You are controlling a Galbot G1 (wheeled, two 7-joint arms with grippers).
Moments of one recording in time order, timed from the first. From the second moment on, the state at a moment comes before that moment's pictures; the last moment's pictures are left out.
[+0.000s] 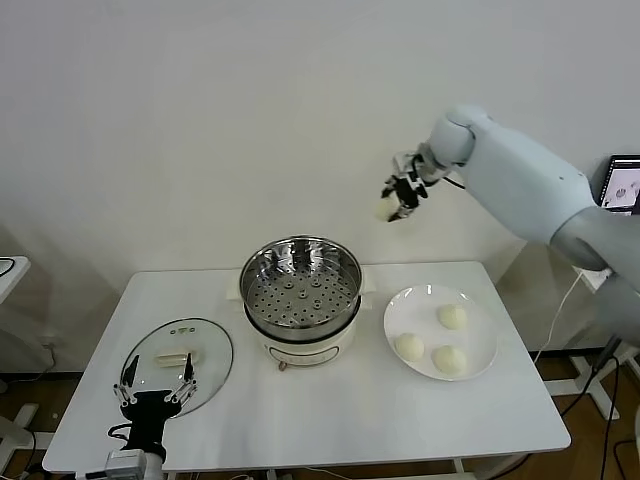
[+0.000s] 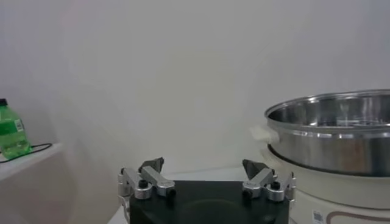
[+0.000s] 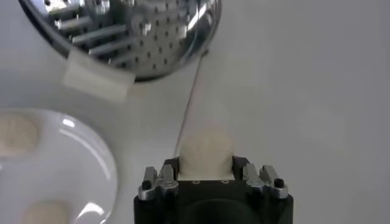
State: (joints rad) left arm 1.71 -1.39 -0.62 -2.18 -0.03 0.07 -0.20; right arm 0.52 1.20 -1.00 0.84 0.02 0.10 -1.07
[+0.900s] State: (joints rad) left arm 1.69 -1.43 -0.67 -2.15 -0.05 0.07 -0.20; right arm 0.46 1.42 -1.14 0.79 -0.20 0.50 -0.90
